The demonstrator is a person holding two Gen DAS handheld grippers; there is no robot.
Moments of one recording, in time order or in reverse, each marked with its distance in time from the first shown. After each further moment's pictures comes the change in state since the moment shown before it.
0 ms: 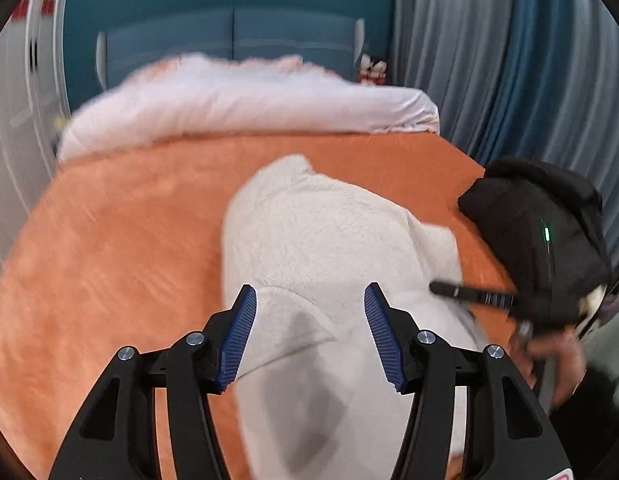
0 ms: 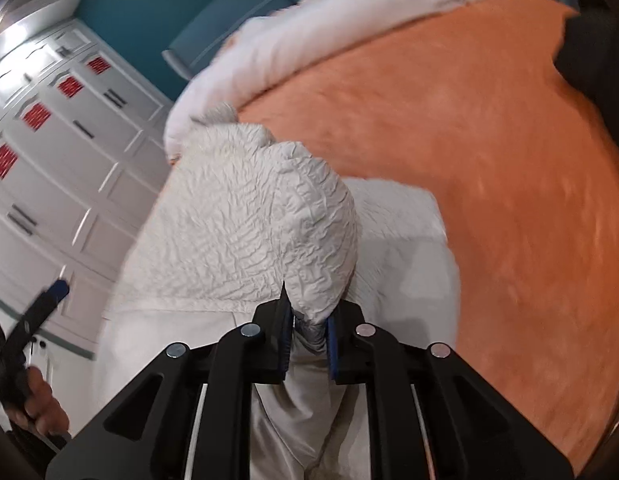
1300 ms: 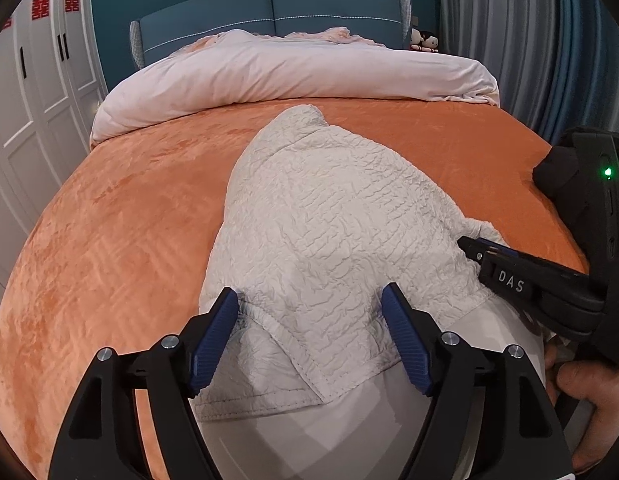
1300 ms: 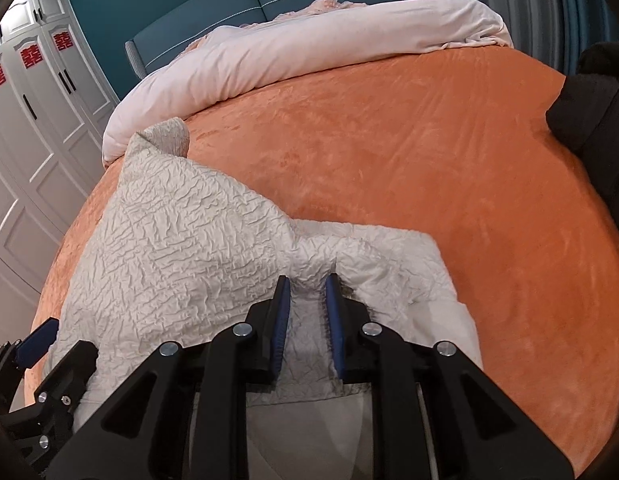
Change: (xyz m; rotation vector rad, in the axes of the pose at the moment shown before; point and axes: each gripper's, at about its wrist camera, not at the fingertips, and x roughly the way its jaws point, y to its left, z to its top) left arm 0.090 -0.018 -0.028 0.005 0.032 0.236; right arm 0.063 0.039 0.005 -0.120 -0.133 -0.300
